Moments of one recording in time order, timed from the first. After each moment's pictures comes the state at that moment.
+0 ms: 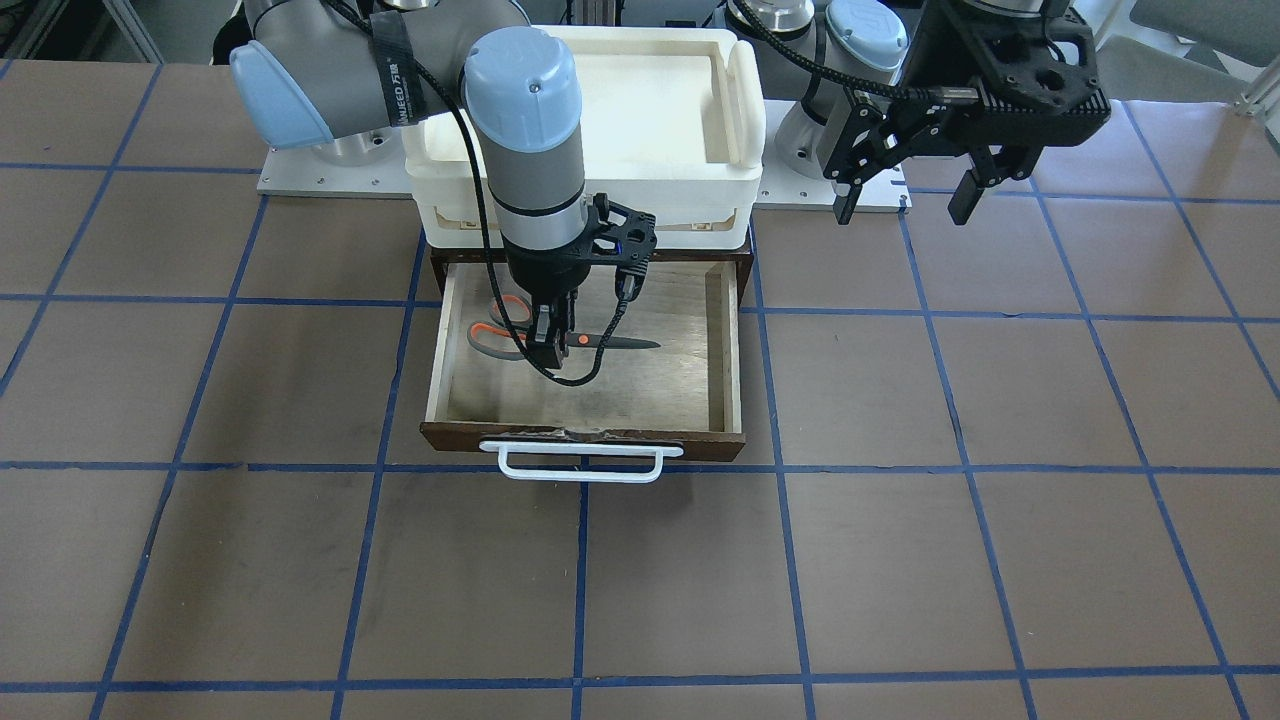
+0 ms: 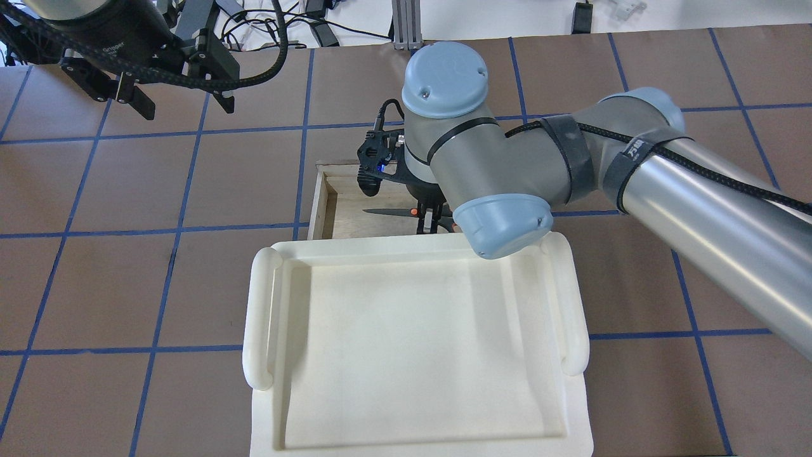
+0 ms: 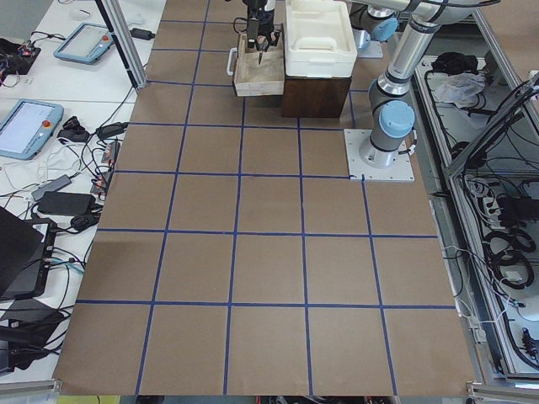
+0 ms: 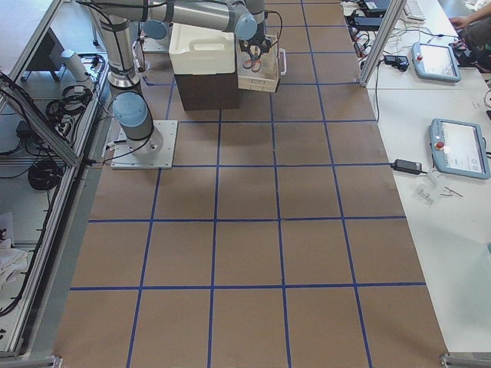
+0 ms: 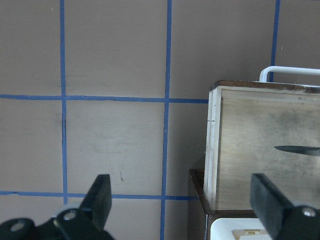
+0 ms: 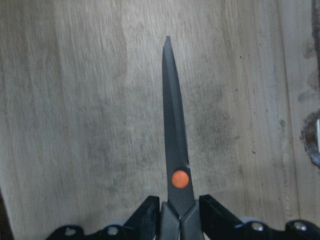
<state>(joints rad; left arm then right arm) -1.58 -1.54 -1.44 -1.61 1.57 -0.05 1.97 -1.35 1.75 -2.04 -1.55 -1.02</state>
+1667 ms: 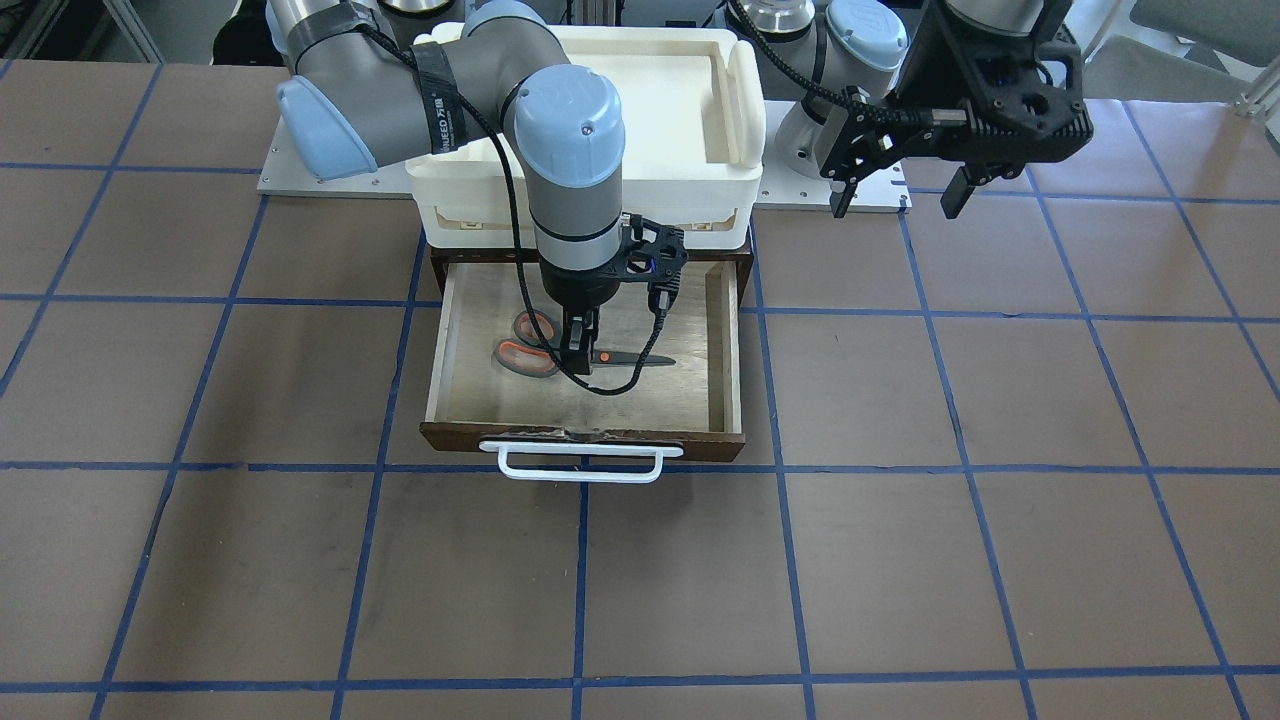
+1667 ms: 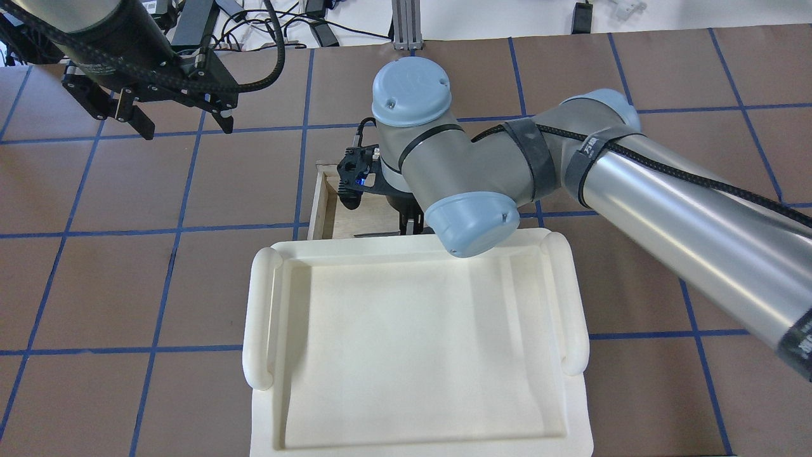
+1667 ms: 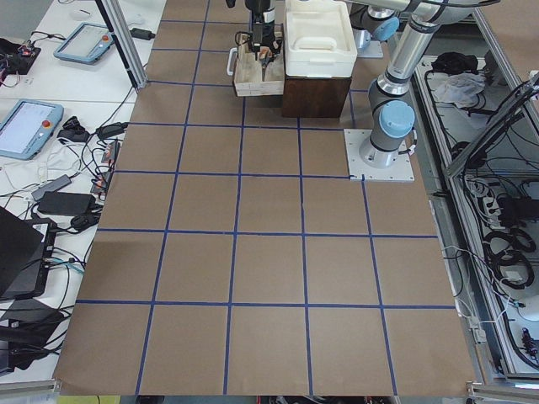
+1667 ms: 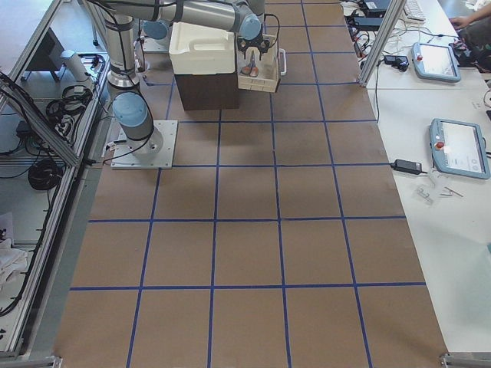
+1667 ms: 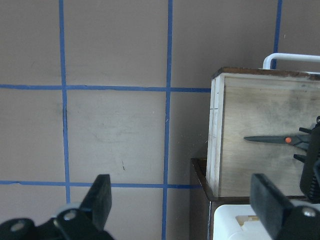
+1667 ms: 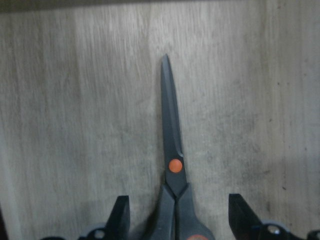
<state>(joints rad) -1.57 -1.56 -1.44 -1.70 1.57 -0.04 2.00 -1.30 1.68 -1.96 -1.54 -1.02</state>
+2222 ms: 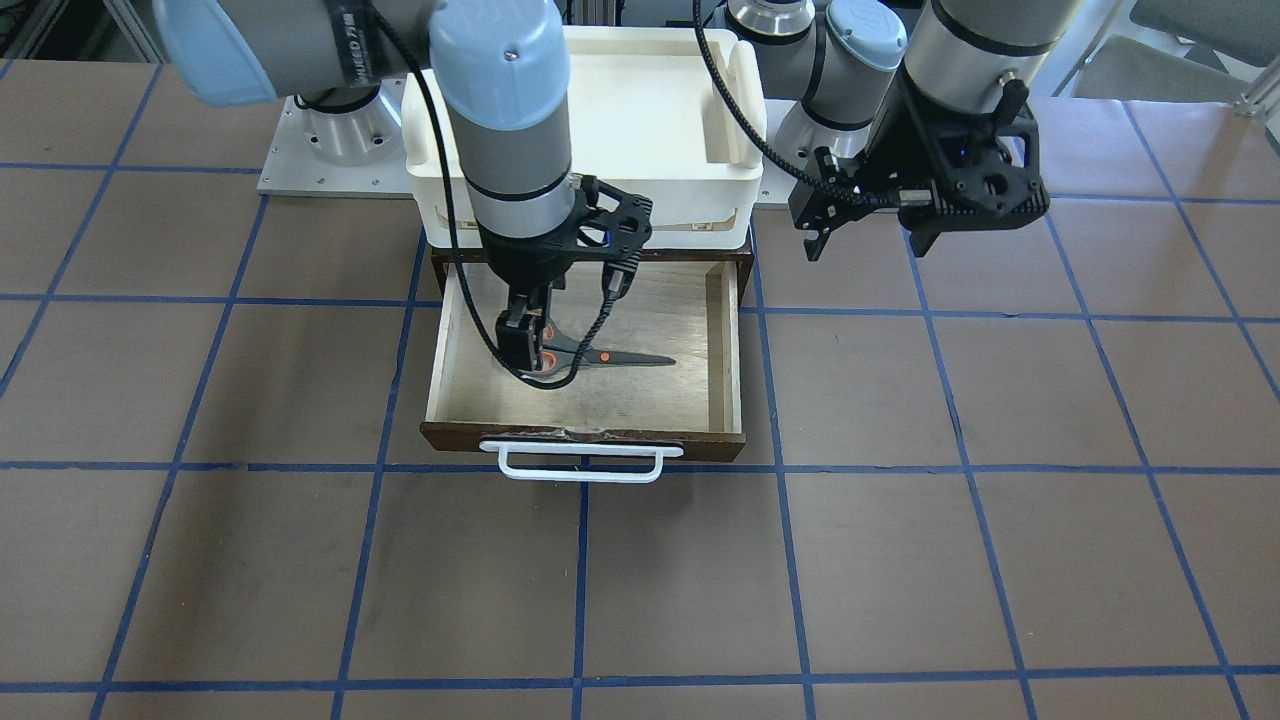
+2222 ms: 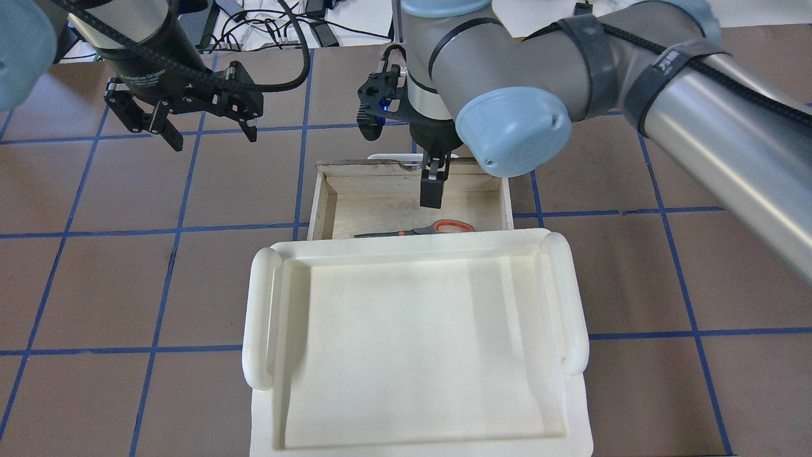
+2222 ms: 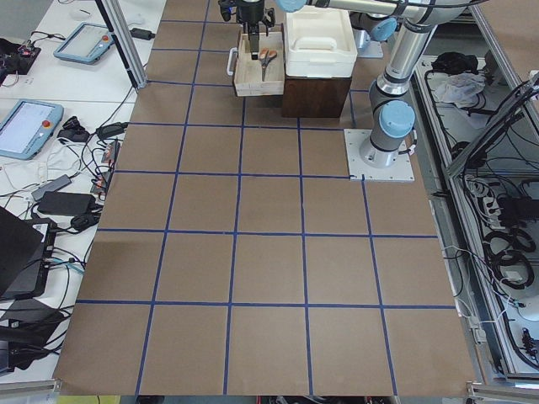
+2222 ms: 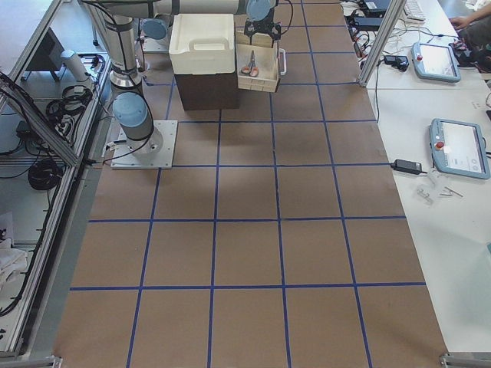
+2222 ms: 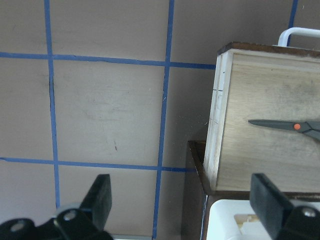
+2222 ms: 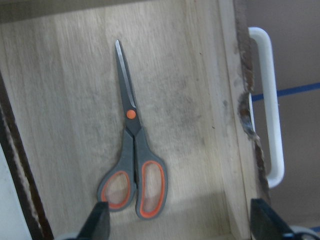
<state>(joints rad) -1.61 -1.63 -1.46 -1.61 1.56 -0.12 1.88 -1.36 1.52 -1.74 -1.53 -1.02</state>
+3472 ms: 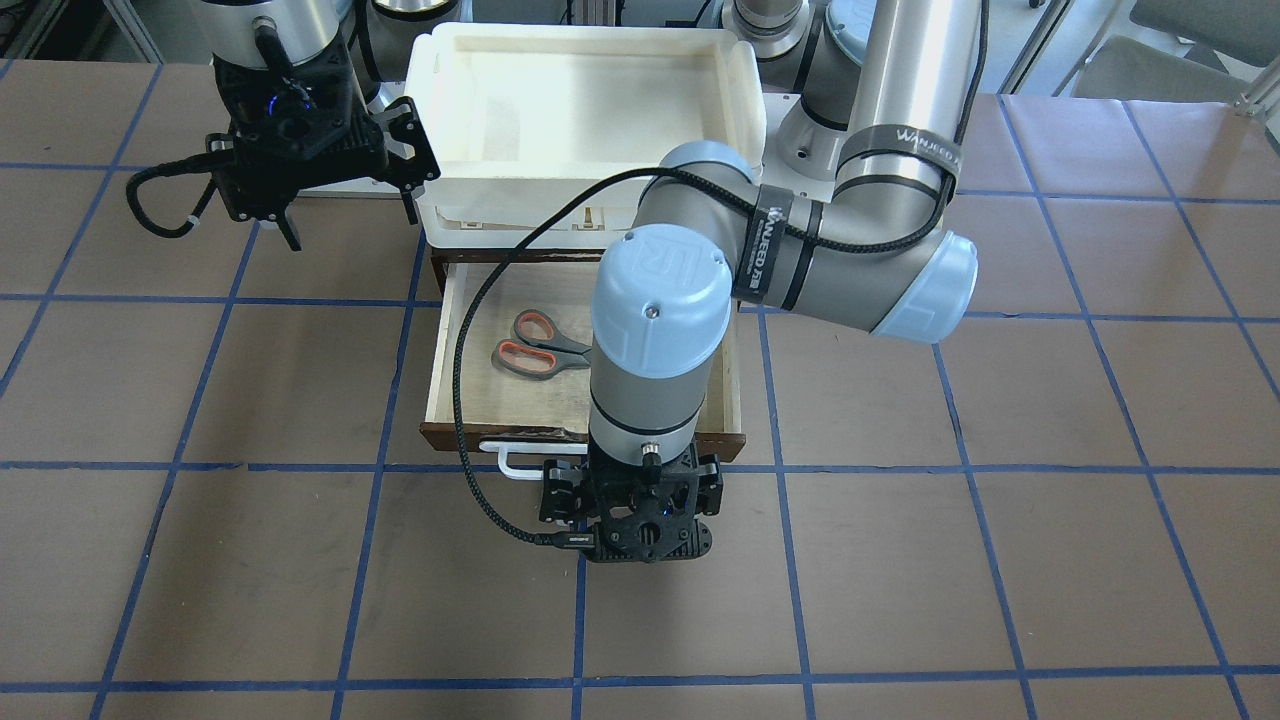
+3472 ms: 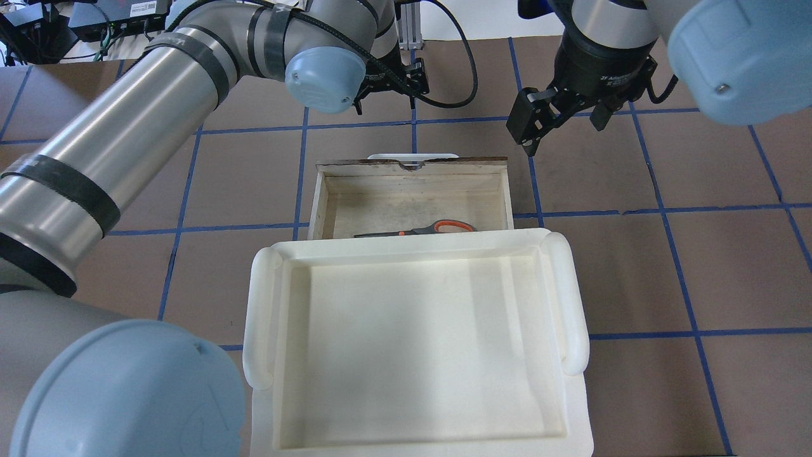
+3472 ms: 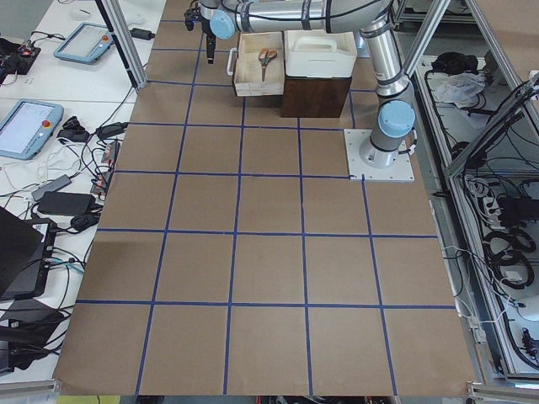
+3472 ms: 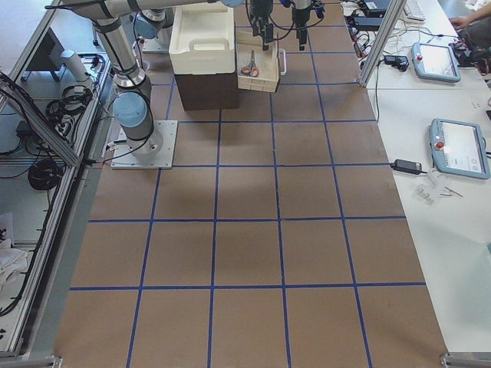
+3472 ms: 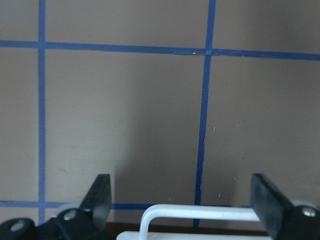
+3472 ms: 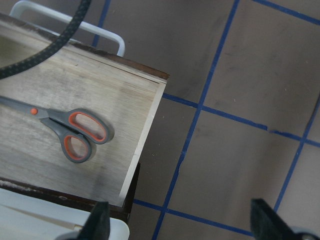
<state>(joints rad) -1.86 -2.16 -1.24 -1.14 1.59 -0.34 1.69 -1.58 1.51 -1.55 -1.60 -0.16</state>
